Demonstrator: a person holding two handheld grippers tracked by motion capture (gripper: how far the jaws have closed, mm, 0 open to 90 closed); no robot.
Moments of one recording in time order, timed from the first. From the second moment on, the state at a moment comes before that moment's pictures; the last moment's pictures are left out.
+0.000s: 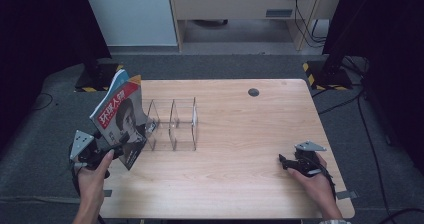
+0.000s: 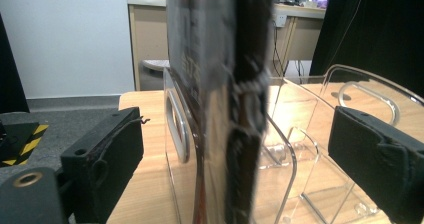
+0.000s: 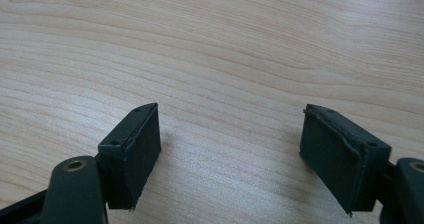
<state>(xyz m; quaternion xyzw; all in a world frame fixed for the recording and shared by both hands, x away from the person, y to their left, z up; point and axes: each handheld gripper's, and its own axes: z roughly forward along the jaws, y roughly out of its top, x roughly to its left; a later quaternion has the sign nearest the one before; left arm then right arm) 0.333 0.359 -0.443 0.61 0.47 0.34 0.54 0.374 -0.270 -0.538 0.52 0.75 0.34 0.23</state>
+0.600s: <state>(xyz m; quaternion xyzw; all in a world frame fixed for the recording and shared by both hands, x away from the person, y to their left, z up) 0.320 0.362 -0.456 0.62 0.48 0.34 0.52 0.374 -0.270 -0.537 0.52 0.75 0.34 0.23</state>
